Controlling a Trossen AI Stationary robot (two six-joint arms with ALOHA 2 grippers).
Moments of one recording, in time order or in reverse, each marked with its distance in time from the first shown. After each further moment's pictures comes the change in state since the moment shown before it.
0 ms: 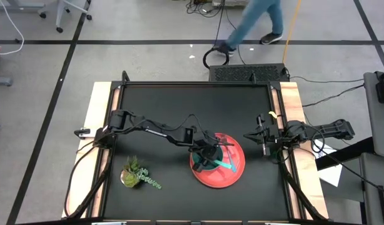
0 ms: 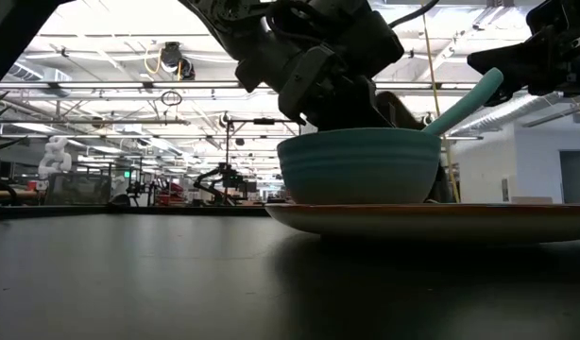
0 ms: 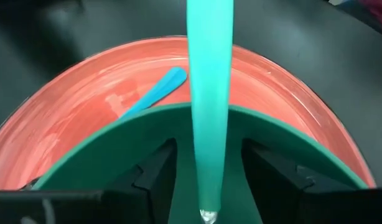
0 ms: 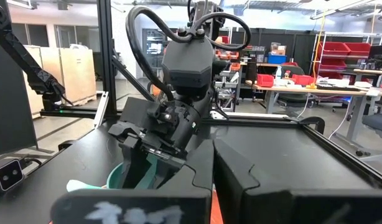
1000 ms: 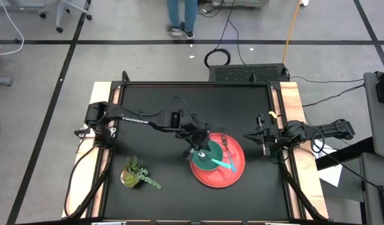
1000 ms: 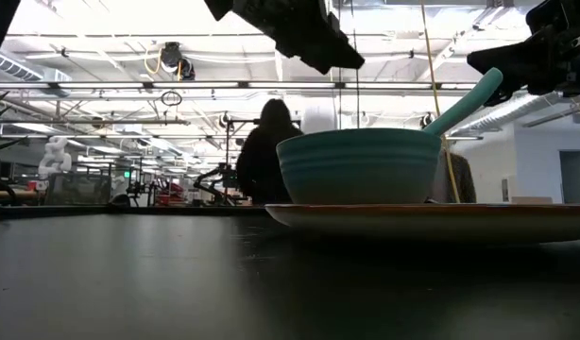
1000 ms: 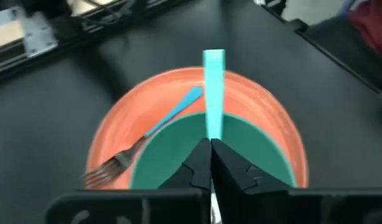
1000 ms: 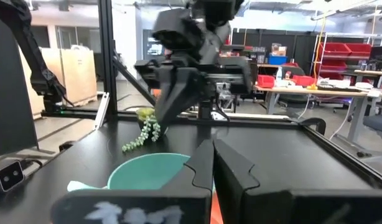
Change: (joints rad) left arm 0.058 -0.291 0.002 -0.295 -0.013 0.063; right arm 0.000 0.008 0.000 0.012 -0.003 0.000
